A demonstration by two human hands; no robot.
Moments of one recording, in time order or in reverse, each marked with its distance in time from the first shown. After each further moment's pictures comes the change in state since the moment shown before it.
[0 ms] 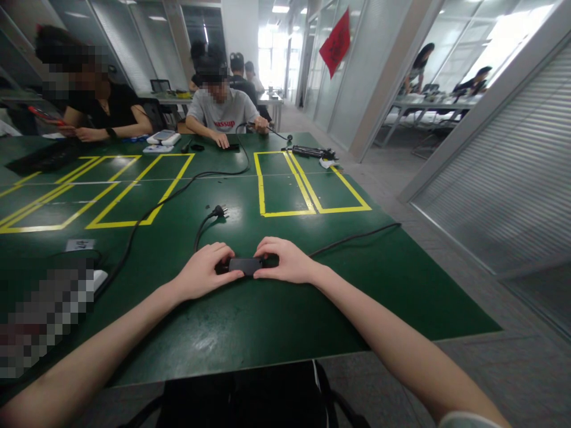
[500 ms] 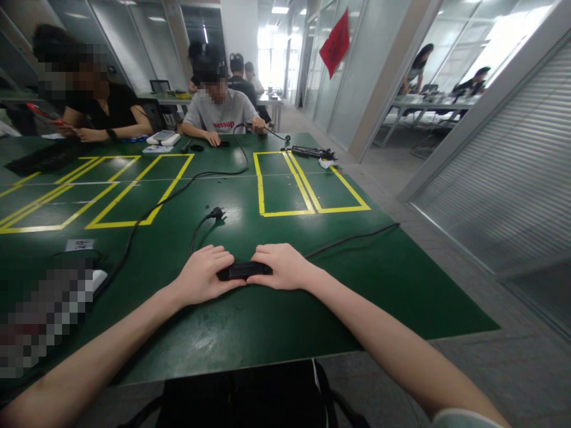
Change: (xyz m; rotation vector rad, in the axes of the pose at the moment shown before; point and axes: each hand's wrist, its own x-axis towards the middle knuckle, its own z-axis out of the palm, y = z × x) left_hand -0.003 0.011 0.000 0.198 0.021 0.212; right_hand 0.001 -0.009 0.009 -0.421 -0.118 -0.086
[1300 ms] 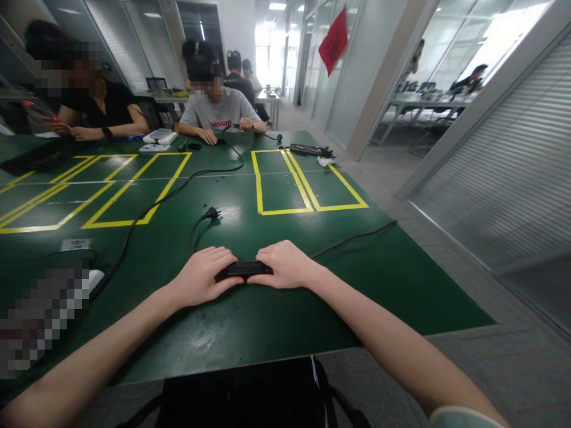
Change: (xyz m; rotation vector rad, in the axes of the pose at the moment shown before) left_hand -0.001 0.005 -0.005 -0.069 -0.006 0.048; right_hand -0.001 -0.003 -0.010 -0.131 -0.089 0.014
